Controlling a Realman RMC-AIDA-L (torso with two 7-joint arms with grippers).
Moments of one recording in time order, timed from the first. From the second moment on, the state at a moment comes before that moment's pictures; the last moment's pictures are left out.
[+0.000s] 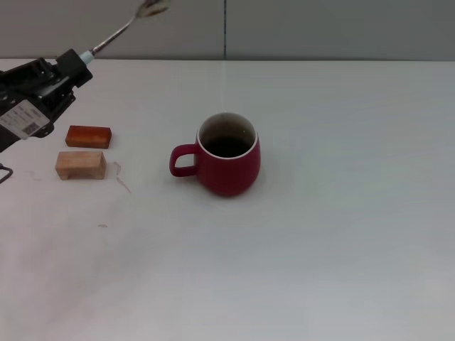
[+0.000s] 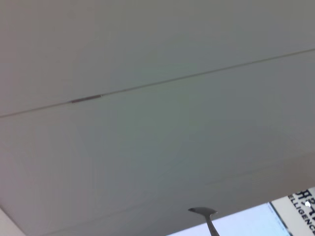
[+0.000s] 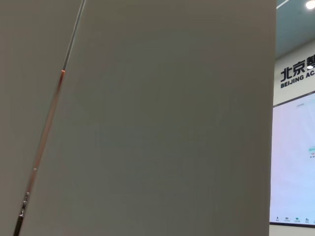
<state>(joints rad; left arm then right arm) -0.36 -2.00 0.62 0.43 1.47 1.79 -2.23 0.42 2.07 0.74 -0.13 -1.66 -1.47 0.03</state>
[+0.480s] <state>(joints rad) -0.44 -2.00 0.64 0.58 1.67 1.79 -2.32 0.41 2.07 0.74 -0.11 -1.66 -1.46 0.03</state>
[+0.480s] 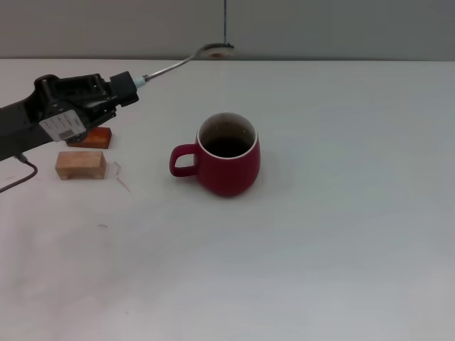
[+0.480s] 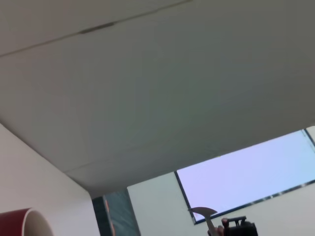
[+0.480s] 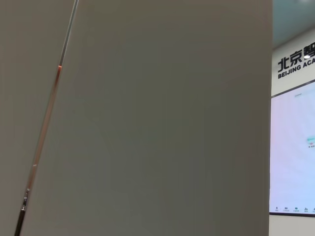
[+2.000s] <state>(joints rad) -0.62 -2.04 0.69 0.83 2.11 1.64 -2.35 0.35 2.08 0.75 -0.06 -1.66 -1.46 0.02</state>
